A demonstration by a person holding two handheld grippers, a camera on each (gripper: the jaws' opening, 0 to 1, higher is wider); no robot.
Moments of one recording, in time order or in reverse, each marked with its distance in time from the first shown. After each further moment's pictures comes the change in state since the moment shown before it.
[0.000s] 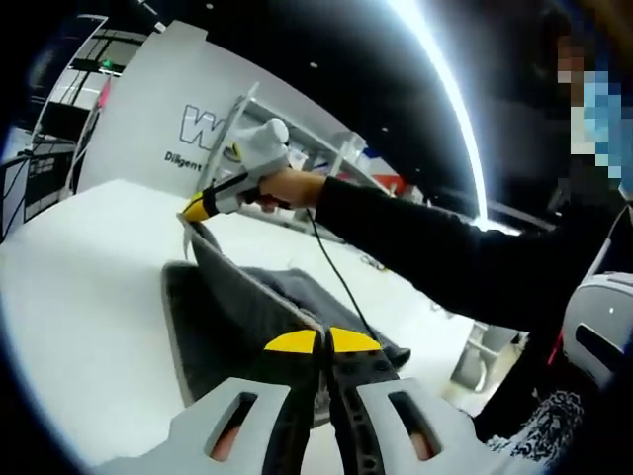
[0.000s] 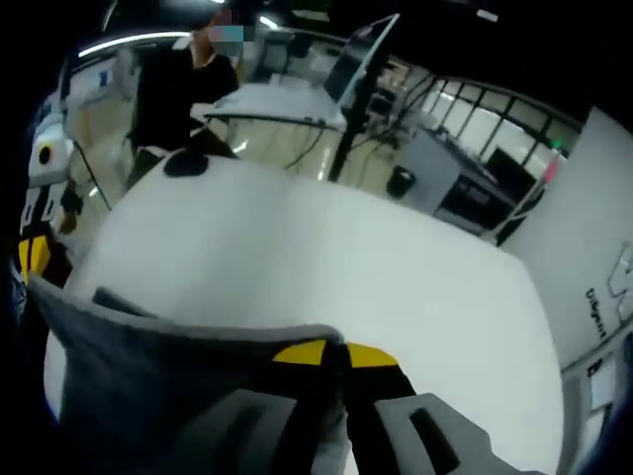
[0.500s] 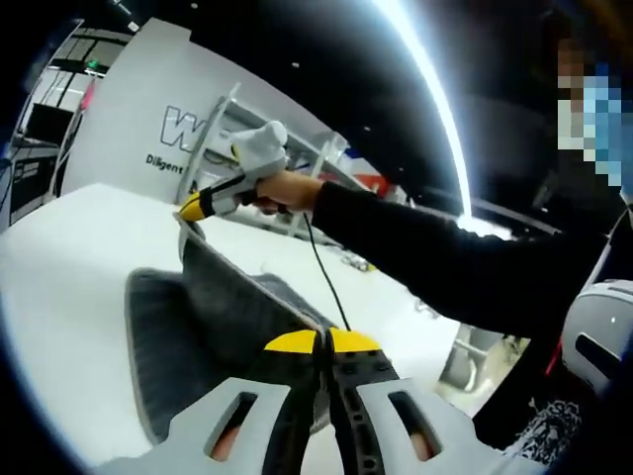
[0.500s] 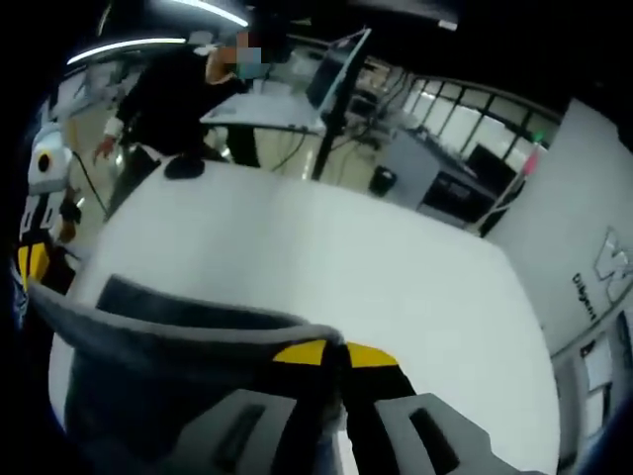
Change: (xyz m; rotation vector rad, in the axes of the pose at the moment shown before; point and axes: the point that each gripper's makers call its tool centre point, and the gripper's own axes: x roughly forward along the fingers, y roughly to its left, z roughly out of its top) left arm 0.025 -0.032 0.003 0.019 -0.002 -0.074; right arm -0.051 -0.006 -0.028 0.047 -0.013 -0.069
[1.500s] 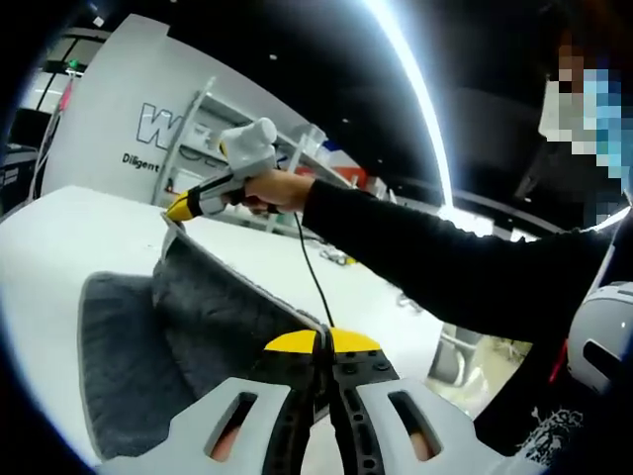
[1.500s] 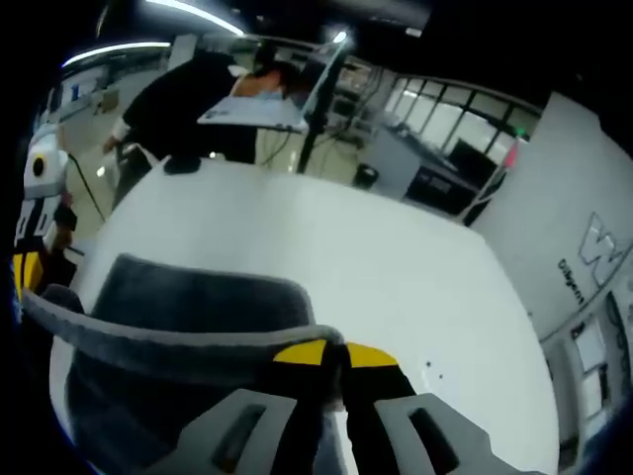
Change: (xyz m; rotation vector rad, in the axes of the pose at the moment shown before) left arm 0.042 -0.037 -0.004 0.028 0.030 -0.086; right arm -0.047 -0.004 -0.038 0.041 -0.001 -0.062
